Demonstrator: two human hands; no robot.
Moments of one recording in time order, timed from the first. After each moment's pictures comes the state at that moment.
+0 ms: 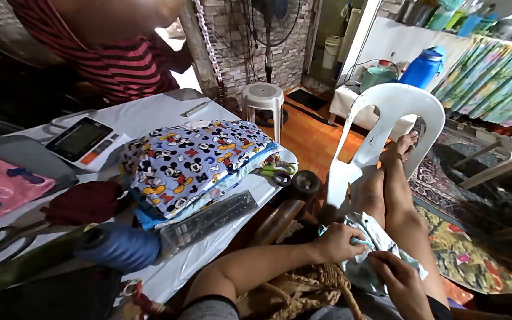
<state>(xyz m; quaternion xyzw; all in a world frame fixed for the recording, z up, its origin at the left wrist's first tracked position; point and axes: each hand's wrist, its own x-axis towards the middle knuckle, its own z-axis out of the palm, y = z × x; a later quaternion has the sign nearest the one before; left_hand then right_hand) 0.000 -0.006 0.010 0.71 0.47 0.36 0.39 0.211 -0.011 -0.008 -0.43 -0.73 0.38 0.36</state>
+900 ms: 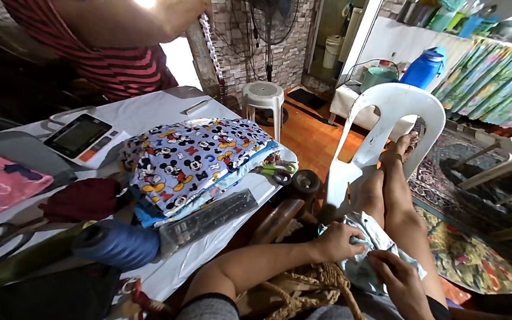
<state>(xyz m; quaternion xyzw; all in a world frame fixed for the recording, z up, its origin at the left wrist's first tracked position) 0.000 -0.006 0.009 0.71 0.46 0.37 0.39 0.211 -0.008 -0.009 -0.43 -0.74 0.37 0.35</state>
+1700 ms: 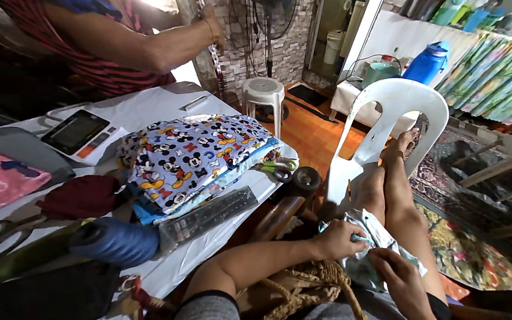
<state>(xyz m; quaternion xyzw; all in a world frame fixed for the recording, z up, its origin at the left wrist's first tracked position) -0.001 -0.006 0.011 0.71 0.46 0.36 0.39 0.209 -0.010 -0.008 -0.44 -0.73 0.39 0.35</state>
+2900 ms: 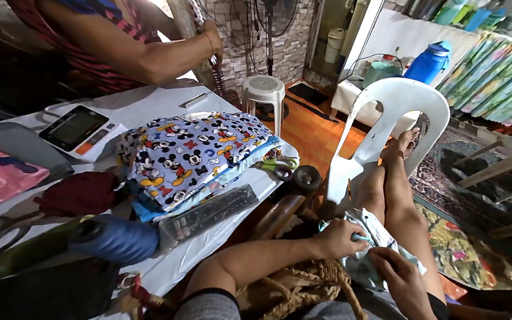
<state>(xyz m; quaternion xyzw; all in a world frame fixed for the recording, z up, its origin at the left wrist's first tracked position) 0.000 -0.005 0.009 0.71 0.46 0.37 0.39 0.210 -0.010 -0.007 -0.44 -0.73 0.39 0.35</state>
